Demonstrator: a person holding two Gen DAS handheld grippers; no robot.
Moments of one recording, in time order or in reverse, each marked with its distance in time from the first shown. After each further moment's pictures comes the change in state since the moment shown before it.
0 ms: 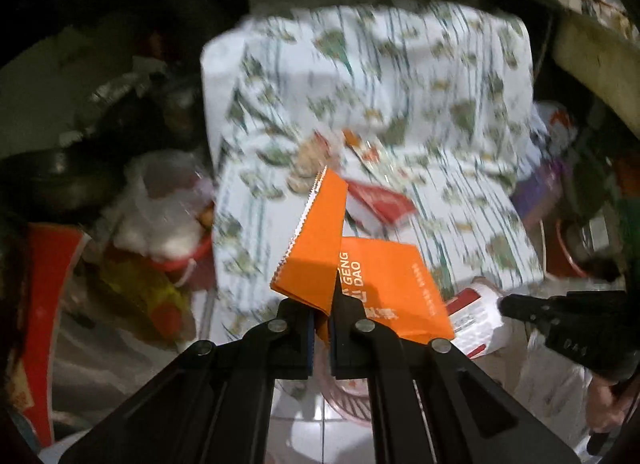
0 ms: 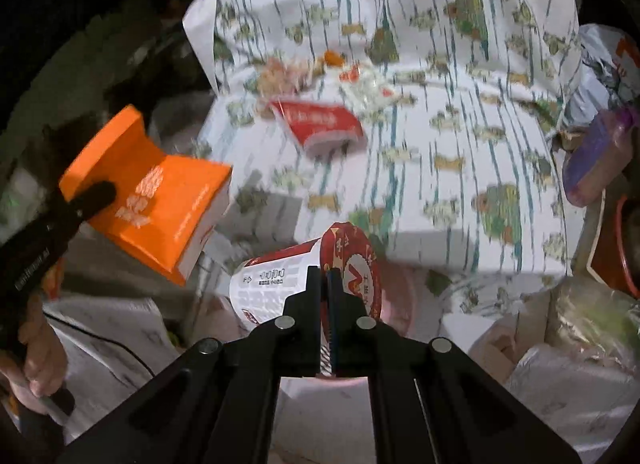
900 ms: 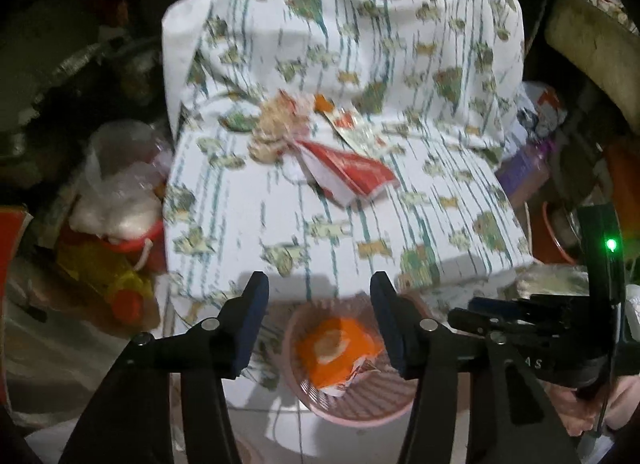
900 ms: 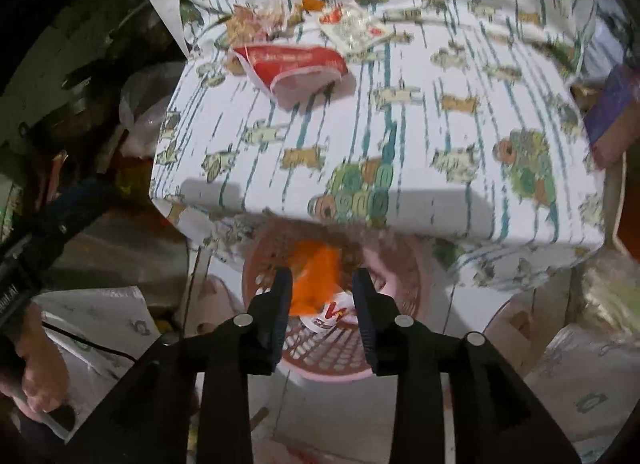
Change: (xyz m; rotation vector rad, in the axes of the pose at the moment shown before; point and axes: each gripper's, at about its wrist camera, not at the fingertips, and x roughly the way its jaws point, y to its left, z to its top) left arm 0.042 -0.011 -0.007 -0.012 0.053 -0.082; right arm 0.054 -0.017 -0.001 0.050 0.085 0.002
